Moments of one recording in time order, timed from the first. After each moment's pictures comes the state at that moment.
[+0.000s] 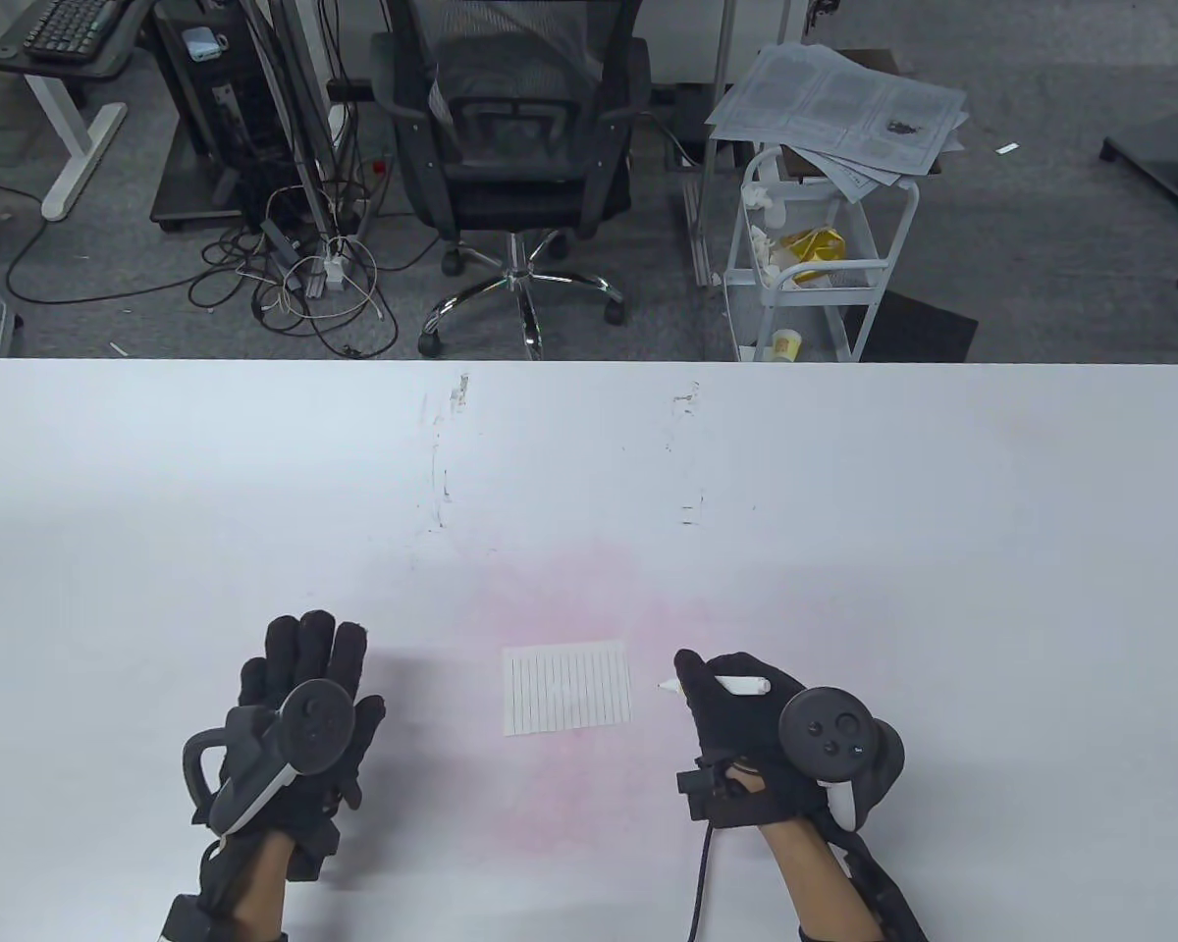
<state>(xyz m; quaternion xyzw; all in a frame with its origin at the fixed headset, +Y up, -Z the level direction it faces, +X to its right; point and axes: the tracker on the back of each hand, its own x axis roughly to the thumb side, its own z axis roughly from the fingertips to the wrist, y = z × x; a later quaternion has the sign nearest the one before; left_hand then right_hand) -0.286 -0.726 -0.245 0.00 0.04 0.05 1.00 0.145 -0.719 -0.255 0.01 -0.20 0.88 0.43</state>
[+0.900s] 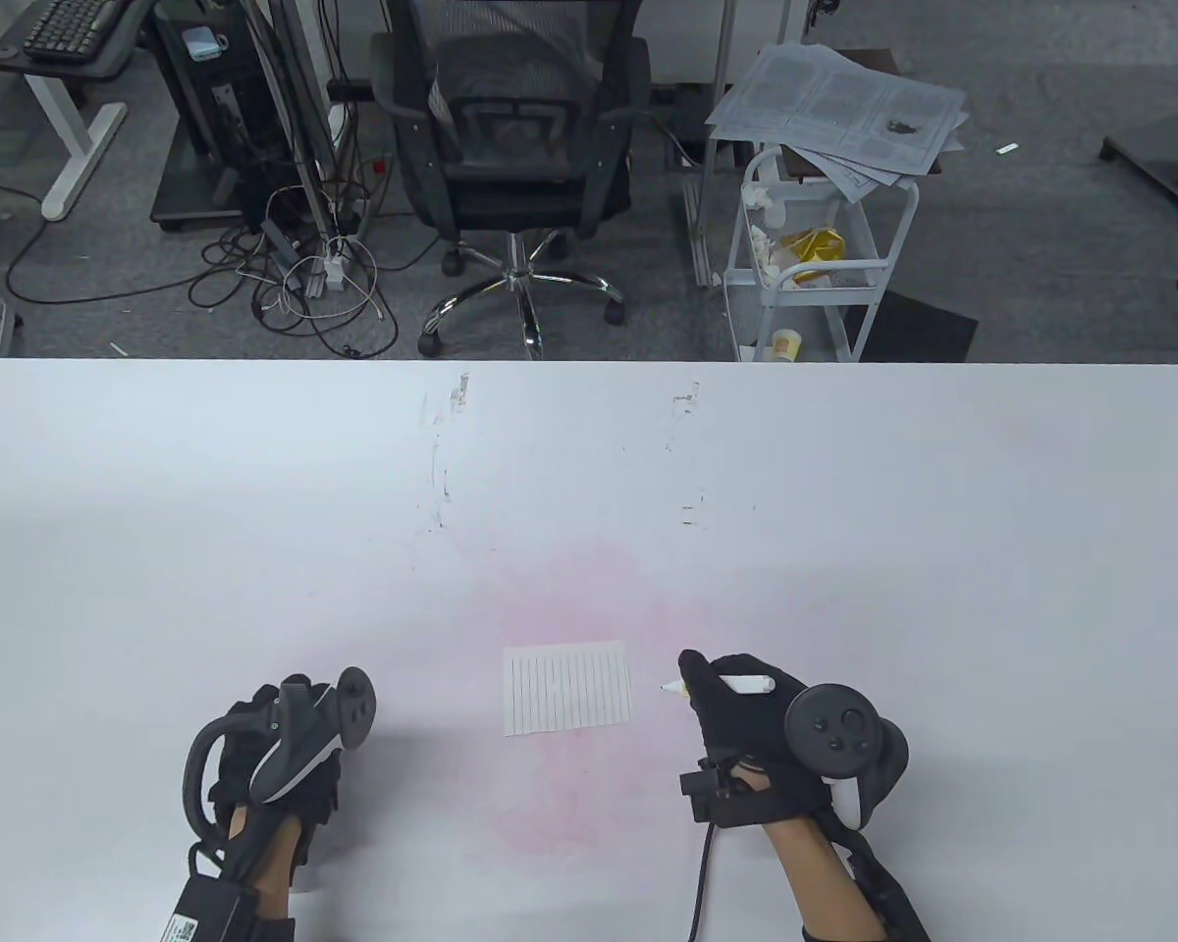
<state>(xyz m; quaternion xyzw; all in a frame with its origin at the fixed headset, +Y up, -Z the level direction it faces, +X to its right) -0.278 -0.764 -0.267 -0.11 0.07 -0.14 0.98 0.148 -0.721 -0.256 0.00 -0.18 0.88 0.44</state>
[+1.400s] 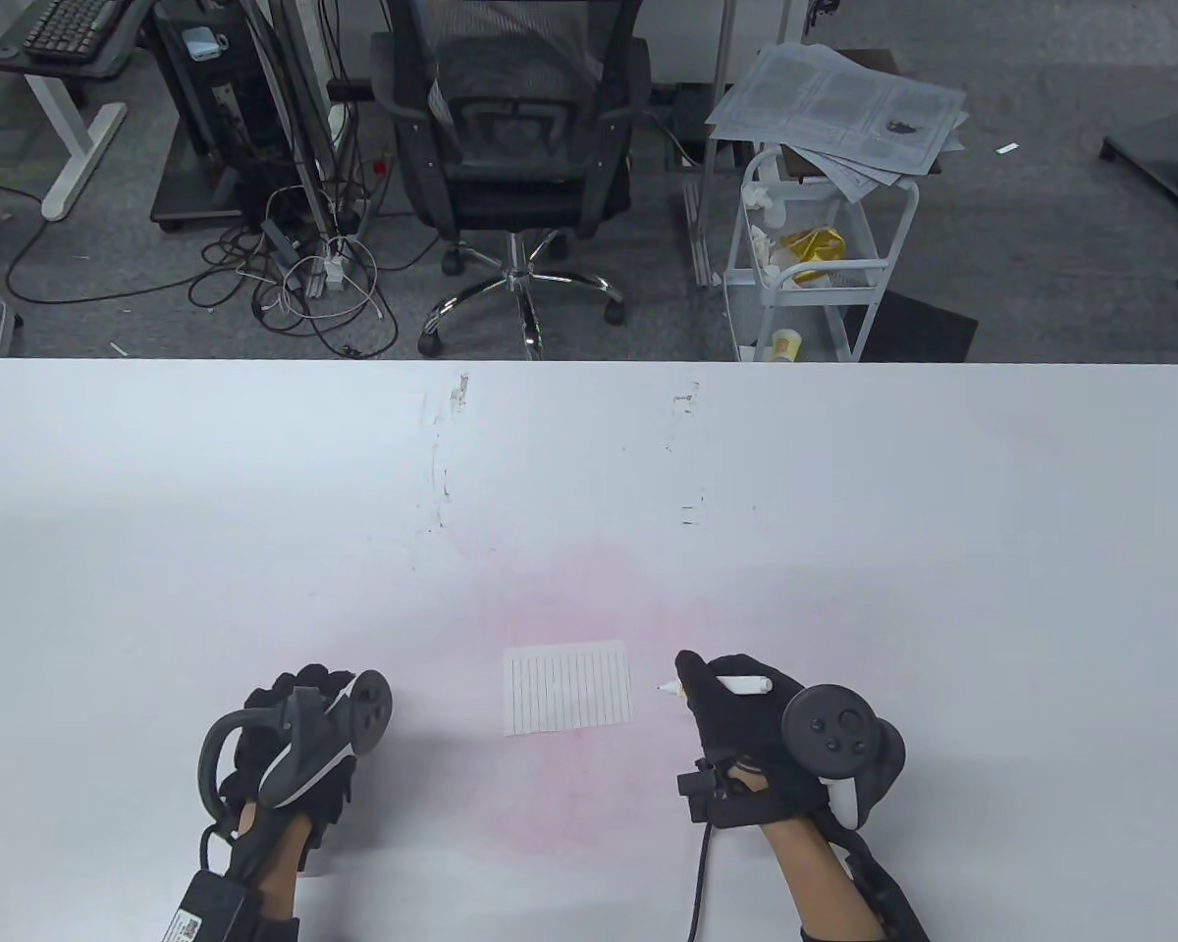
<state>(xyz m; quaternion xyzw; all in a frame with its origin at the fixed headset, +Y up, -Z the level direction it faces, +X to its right) -0.259 -0.745 -0.262 -0.02 0.02 -0.10 0.99 0.147 -0.722 -0.257 0.00 -0.18 0.88 0.44</state>
